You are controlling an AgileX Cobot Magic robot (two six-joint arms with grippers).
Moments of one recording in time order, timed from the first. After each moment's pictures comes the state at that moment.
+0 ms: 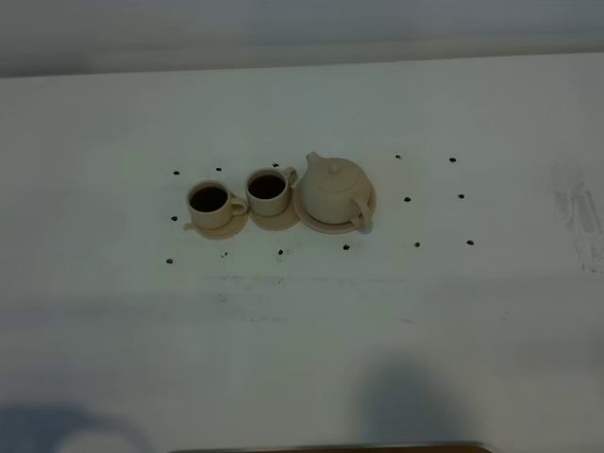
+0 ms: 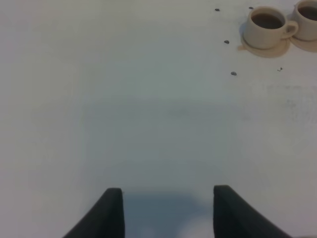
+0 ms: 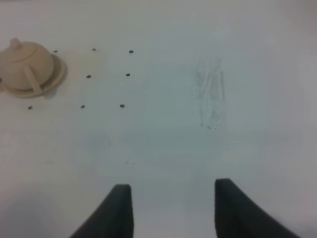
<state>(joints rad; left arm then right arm) 0.02 0.00 -0.46 0.00 1.06 -0.02 0.06 0.01 -0.52 -0.01 1.11 0.04</state>
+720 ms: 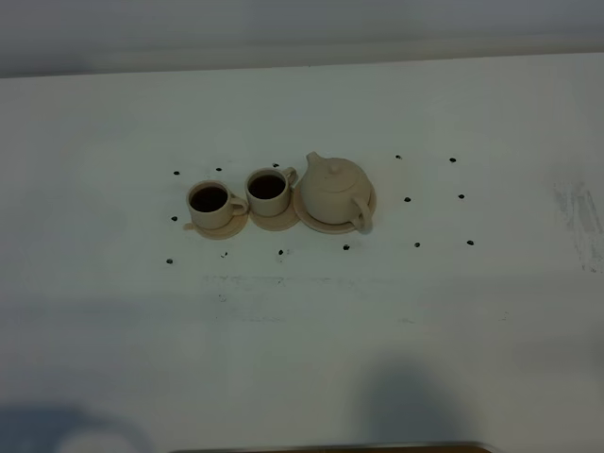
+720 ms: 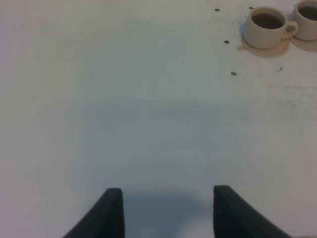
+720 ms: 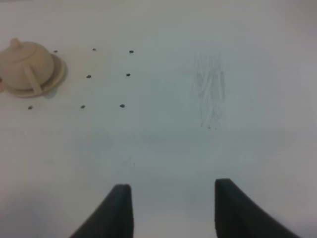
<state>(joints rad) 0.02 0.00 -0.46 0.00 1.06 -0.02 0.06 0.01 -0.52 -0.01 1.11 0.04</state>
